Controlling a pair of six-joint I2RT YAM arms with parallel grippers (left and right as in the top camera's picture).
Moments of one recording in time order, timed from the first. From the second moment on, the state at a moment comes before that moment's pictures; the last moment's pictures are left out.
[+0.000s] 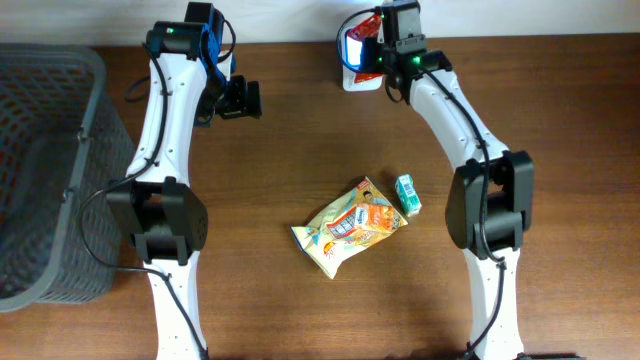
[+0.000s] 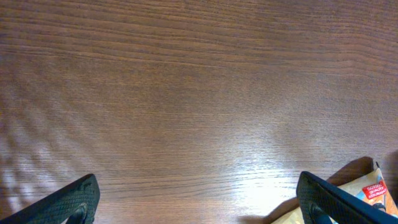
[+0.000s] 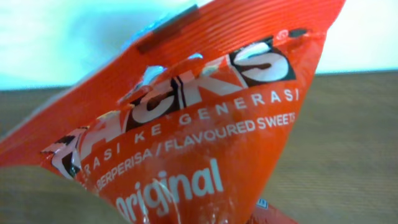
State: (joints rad) left arm -0.11 2.36 2.43 -1.50 0.10 -0.20; right arm 0.24 2.36 2.13 -0.48 0.03 0.27
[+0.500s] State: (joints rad) left arm -0.11 2.36 2.43 -1.50 0.10 -0.20; right arm -0.54 2.16 2.05 -1.18 0.25 0.47
